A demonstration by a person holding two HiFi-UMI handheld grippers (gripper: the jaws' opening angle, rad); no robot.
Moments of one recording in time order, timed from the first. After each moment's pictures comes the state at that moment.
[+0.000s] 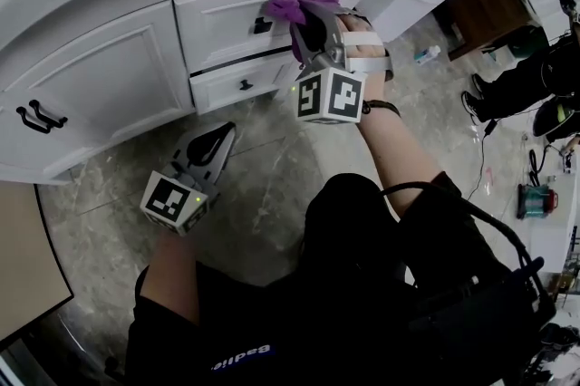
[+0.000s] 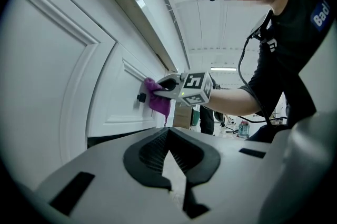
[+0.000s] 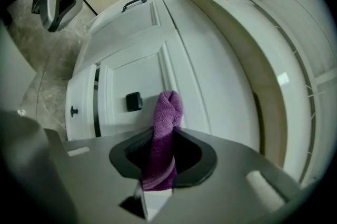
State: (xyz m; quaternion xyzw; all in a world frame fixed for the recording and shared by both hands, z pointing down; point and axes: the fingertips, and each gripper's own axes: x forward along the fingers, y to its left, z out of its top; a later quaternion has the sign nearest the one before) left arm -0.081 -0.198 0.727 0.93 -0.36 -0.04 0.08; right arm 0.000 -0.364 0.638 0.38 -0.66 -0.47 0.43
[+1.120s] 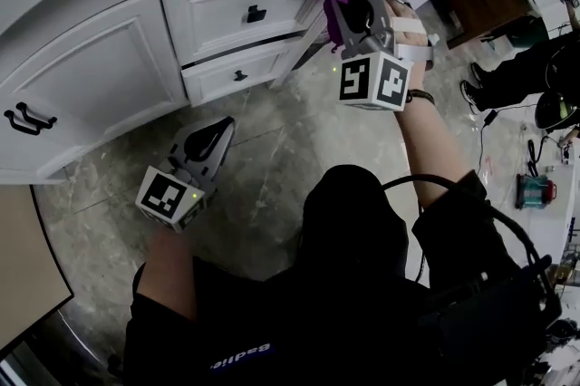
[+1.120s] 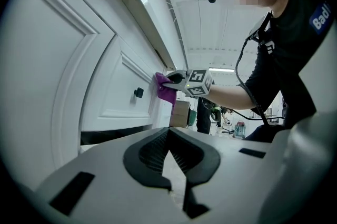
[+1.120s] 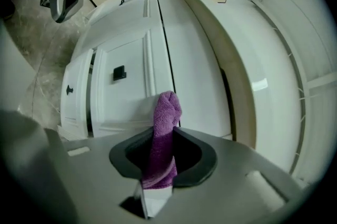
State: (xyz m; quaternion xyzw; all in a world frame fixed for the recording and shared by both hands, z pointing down) left arm -0.072 -0.198 0.742 0.94 -0.34 -0.03 0.09; right arm 0.062 -0.371 0.602 0.41 -0.64 -0.49 0.44
